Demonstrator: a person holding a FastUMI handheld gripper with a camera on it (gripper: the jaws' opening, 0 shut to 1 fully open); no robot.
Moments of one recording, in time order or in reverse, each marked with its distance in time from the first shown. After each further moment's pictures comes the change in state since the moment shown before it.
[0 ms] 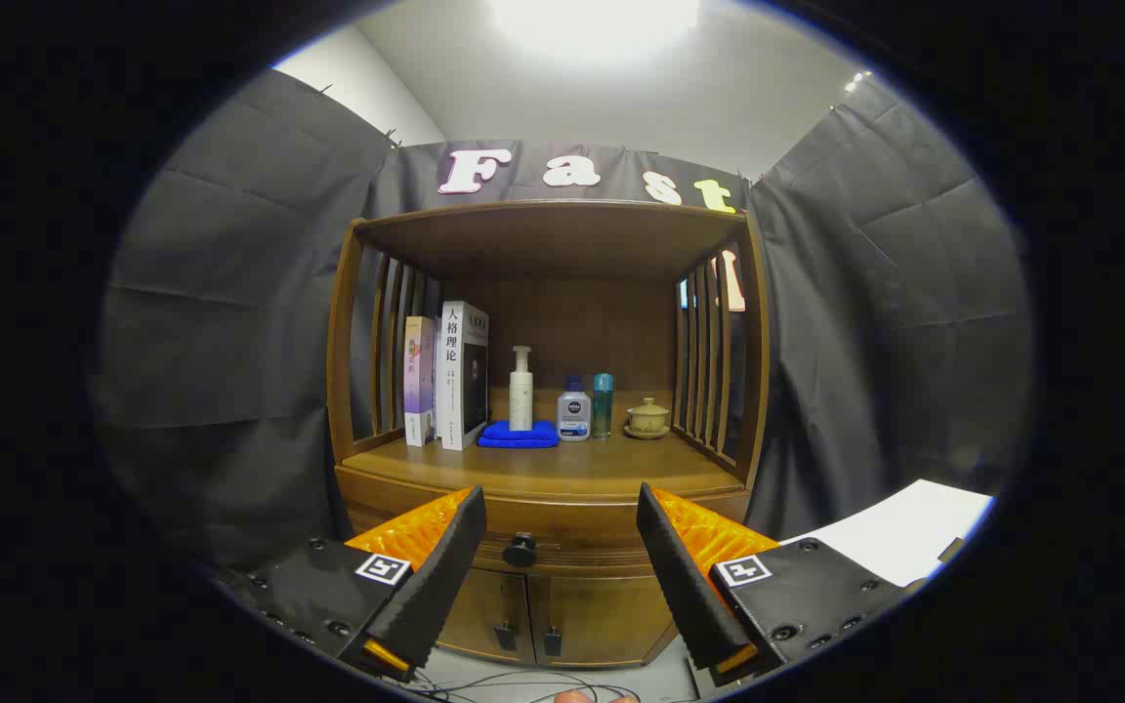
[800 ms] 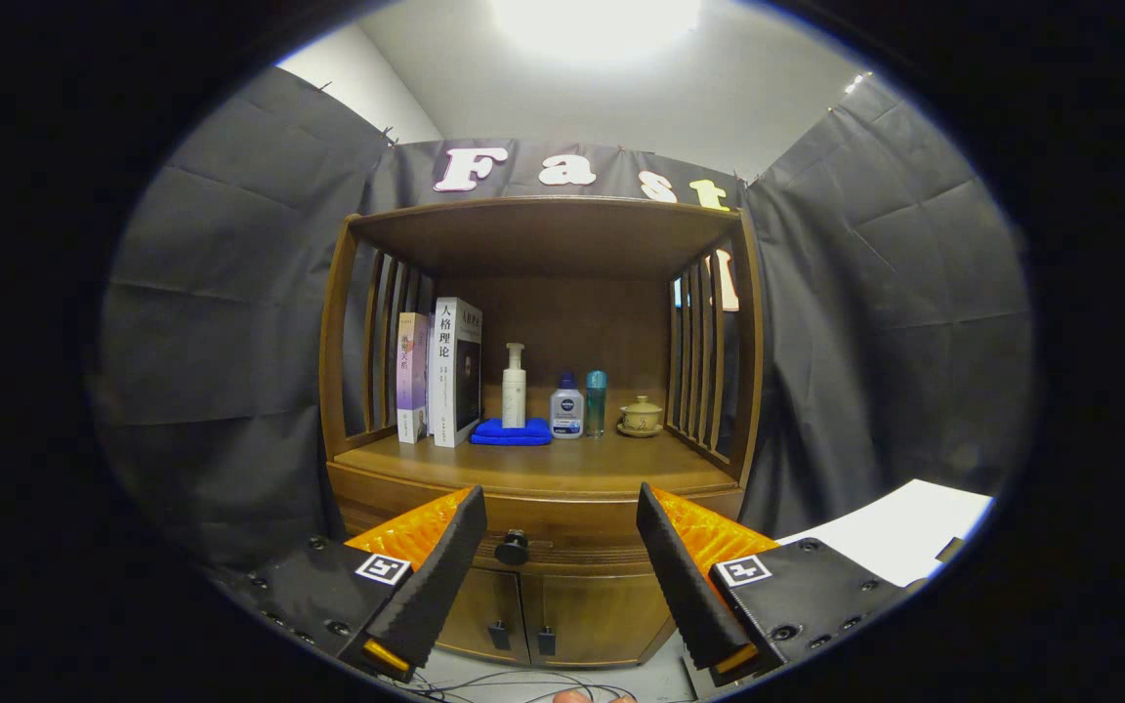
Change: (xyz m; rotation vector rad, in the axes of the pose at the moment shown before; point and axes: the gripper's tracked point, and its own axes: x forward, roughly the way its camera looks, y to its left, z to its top) arm 0.001 -0.003 -0.005 0.000 0.006 -0.015
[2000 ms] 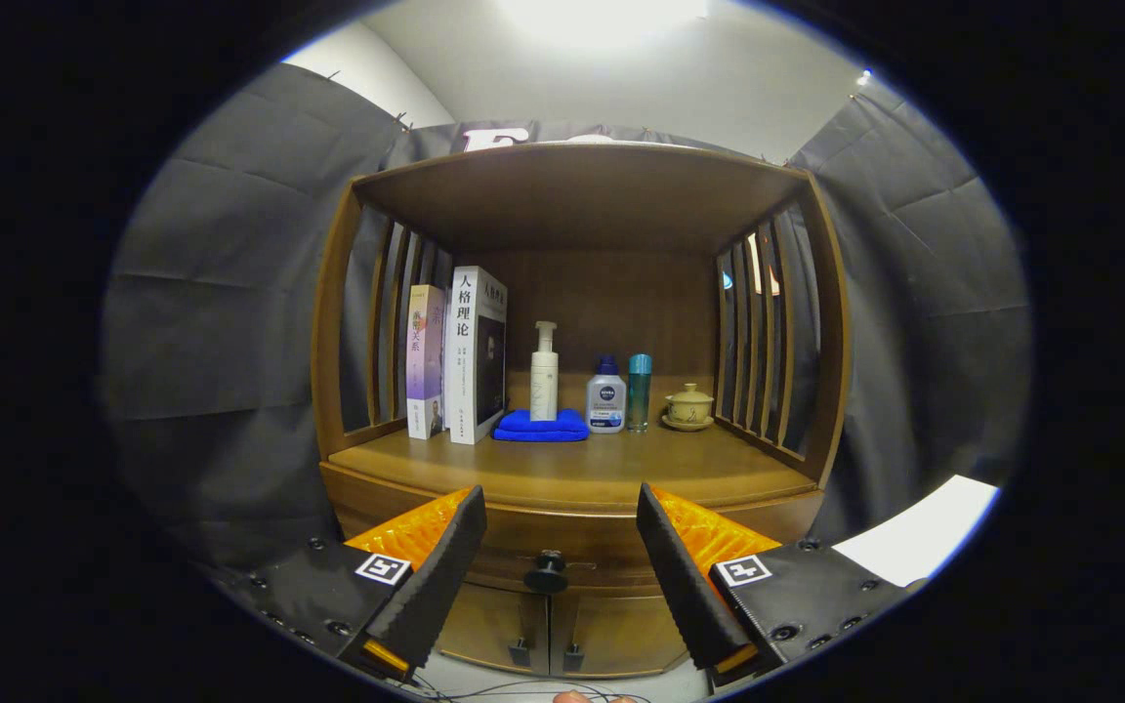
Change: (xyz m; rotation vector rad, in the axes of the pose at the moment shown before) arm 0.093 0.042 -0.027 0.002 0.044 0.074
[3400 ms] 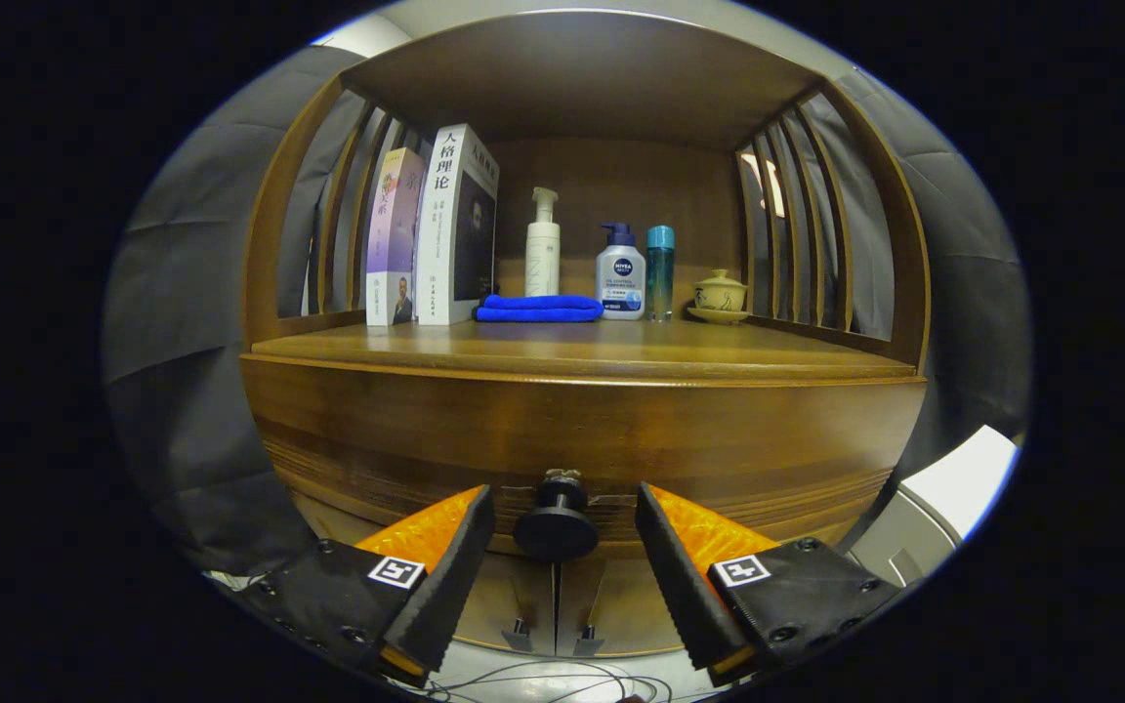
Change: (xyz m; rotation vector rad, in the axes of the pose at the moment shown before) arm 0.071 0.012 -0.130 -0.017 0.193 -0.023
